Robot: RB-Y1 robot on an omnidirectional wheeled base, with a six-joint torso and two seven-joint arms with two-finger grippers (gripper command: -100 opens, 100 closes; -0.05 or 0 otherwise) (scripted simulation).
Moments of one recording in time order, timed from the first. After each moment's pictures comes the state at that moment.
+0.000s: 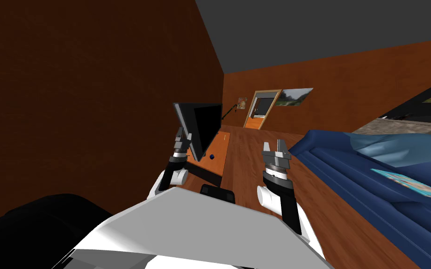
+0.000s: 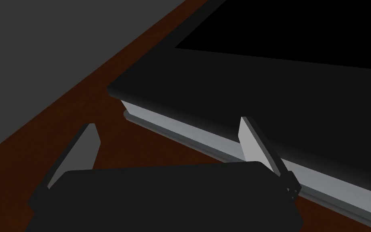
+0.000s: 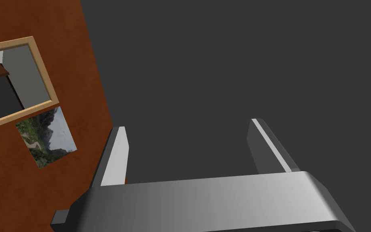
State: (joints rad) left arm 0.47 0.01 -0.02 -2.33 -0.11 -0.39 0.05; right arm 0.45 0.02 -0.03 -2.26 0.12 -0.47 -0.17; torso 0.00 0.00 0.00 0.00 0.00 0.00
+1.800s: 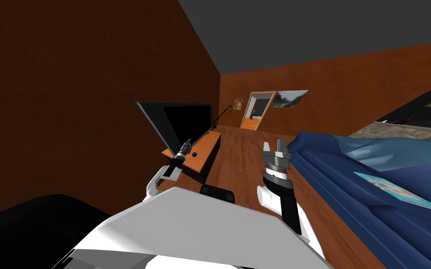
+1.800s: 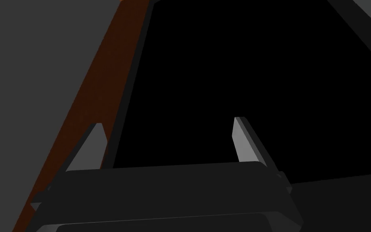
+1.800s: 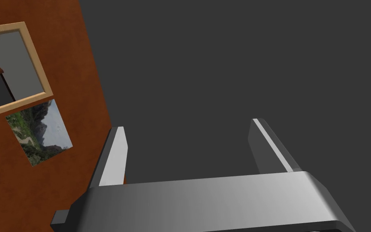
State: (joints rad) left arm 0.38 0.26 0.11 -2.00 -0.20 -0.13 0.08; right arm 0.45 0.02 -0.03 -2.26 0.12 -0.47 -0.17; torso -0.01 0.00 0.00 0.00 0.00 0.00
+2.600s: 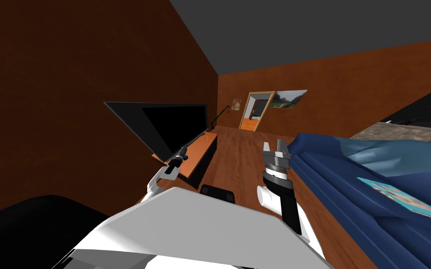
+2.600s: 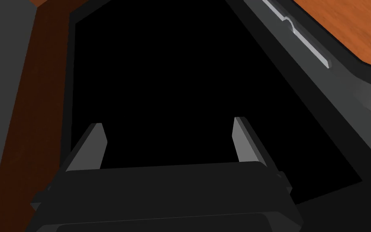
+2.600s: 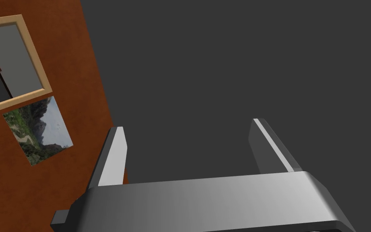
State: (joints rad) left arm 0.33 0.28 0.18 -1.79 -0.20 0.02 0.06; right arm 0.45 0.02 -0.03 -2.26 0.12 -0.47 -0.17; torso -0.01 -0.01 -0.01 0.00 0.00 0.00
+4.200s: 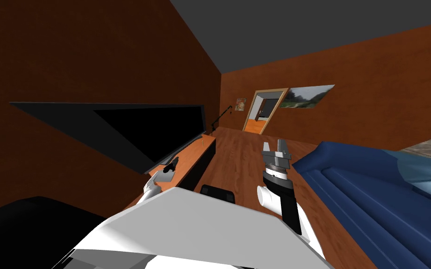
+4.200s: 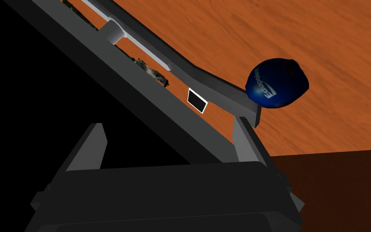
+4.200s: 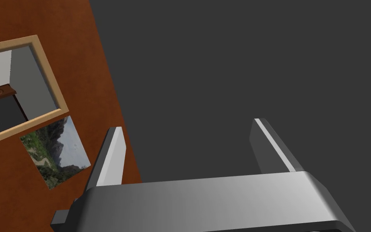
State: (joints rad) left arm 0.25 0.32 0.31 -1.41 -0.13 0.37 -0.01; right arm 0.45 0.02 -0.03 -2.26 0.12 -0.47 -0.17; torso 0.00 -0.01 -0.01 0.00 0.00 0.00
